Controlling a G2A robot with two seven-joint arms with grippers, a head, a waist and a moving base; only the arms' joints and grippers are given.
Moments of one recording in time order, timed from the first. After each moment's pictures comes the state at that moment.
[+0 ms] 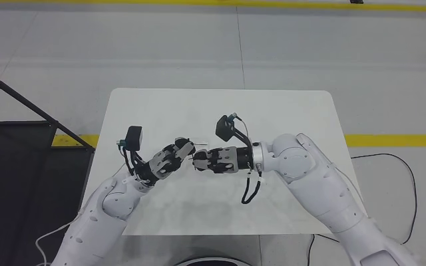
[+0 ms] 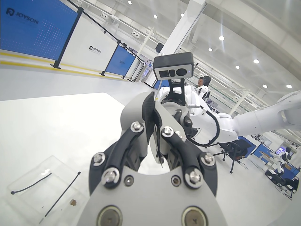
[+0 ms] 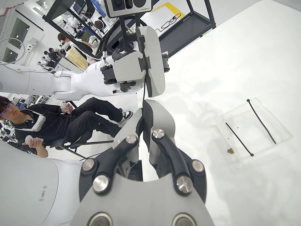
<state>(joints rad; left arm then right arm) 1.29 -1.08 -1.24 -1.61 0.41 -0.90 0.02 -0.70 -1.17 0.81 -1.49 -0.06 -0.60 0.90</state>
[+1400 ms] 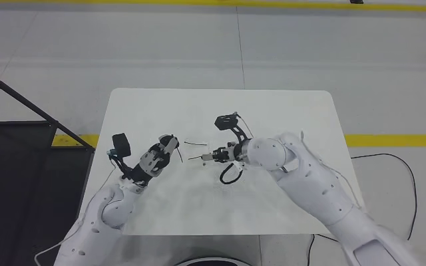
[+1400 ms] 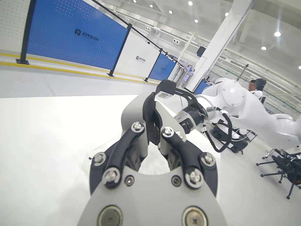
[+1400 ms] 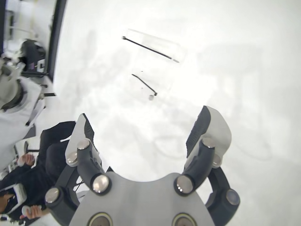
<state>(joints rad) 1.39 -1.11 -1.32 -1.59 0.75 -0.68 0.30 -0.60 -1.23 0.66 -1.40 -0.41 0.21 0.95</state>
